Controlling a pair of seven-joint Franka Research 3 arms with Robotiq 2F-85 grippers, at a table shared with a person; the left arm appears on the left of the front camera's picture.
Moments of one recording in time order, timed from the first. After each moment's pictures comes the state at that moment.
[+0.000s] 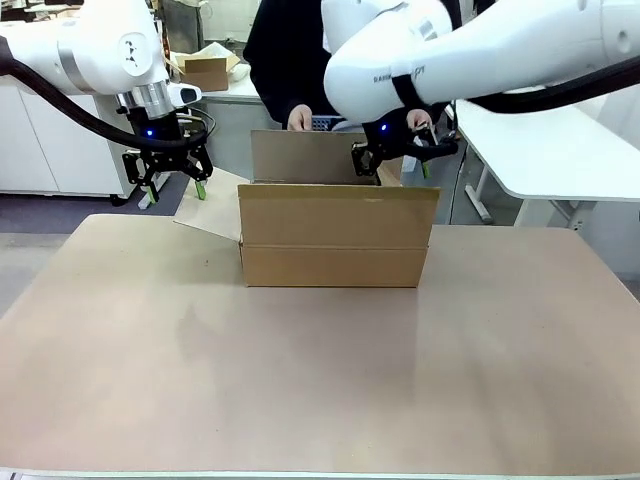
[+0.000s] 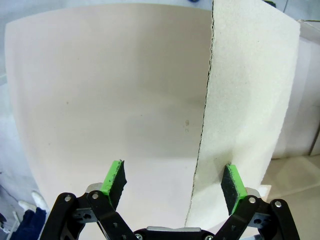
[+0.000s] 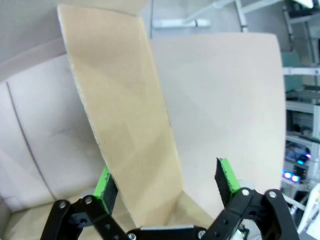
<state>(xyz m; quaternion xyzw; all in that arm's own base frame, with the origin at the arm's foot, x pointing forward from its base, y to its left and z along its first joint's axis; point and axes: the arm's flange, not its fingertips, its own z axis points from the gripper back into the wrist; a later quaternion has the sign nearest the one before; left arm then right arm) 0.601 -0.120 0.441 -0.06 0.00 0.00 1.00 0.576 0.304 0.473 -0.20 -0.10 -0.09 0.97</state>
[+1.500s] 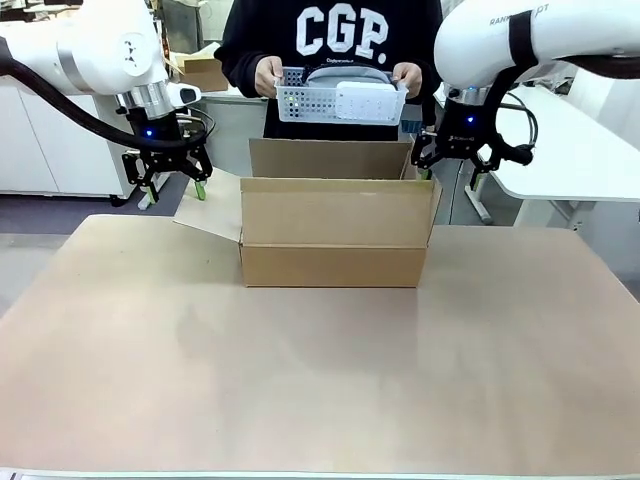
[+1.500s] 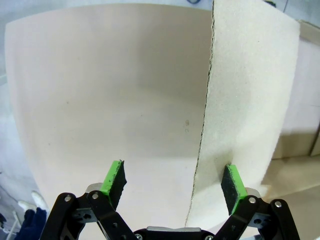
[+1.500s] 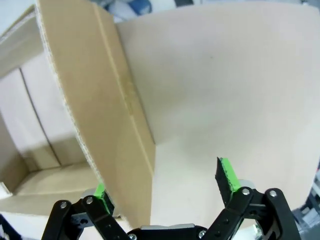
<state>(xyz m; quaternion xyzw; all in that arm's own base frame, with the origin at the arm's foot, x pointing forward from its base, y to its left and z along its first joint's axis) 0.601 -0.120 0.441 -0.06 0.00 0.00 1.00 0.571 0.159 0.484 0.00 -0.03 -0.11 0.99</state>
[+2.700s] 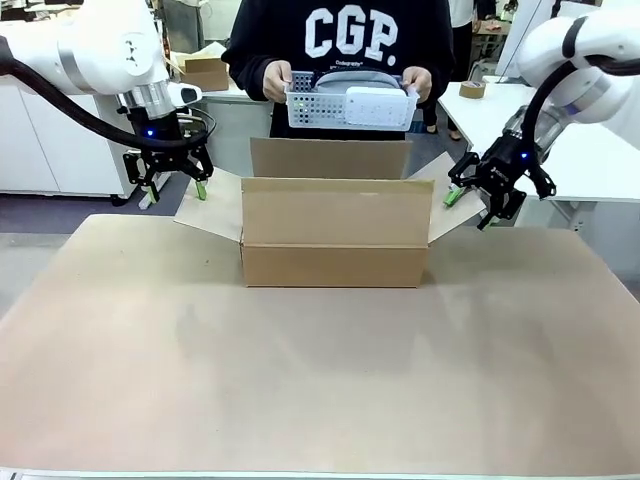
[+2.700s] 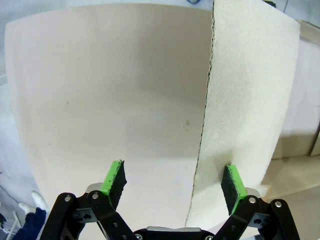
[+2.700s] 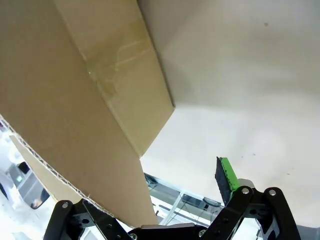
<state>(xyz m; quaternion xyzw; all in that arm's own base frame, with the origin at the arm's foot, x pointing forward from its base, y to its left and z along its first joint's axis) 0.601 -0.120 0.441 -0.06 0.00 0.00 1.00 0.622 0.031 0.389 0.28 0.19 -0.06 0.94</state>
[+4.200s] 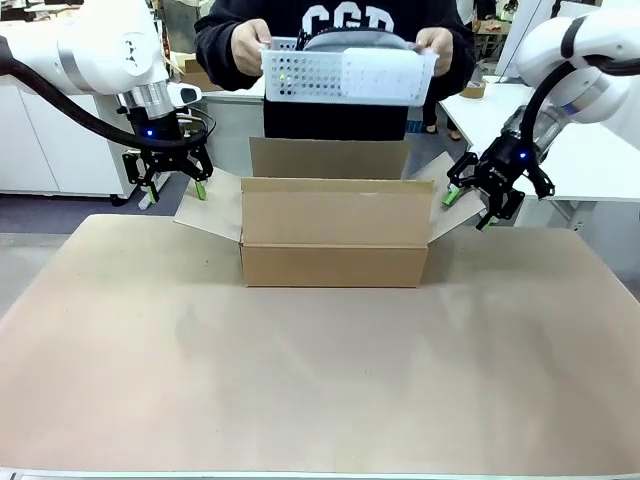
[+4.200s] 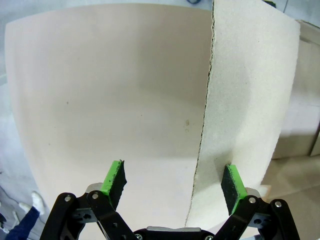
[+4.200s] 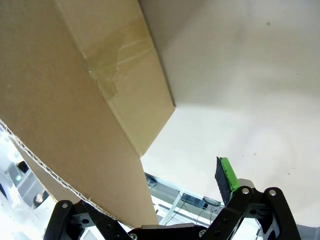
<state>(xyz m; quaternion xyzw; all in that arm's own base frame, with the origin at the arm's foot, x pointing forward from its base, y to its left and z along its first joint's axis) 0.601 -0.120 0.441 -0.06 0.00 0.00 1.00 0.621 0.034 0.389 0.28 0.19 -0.05 0.94</state>
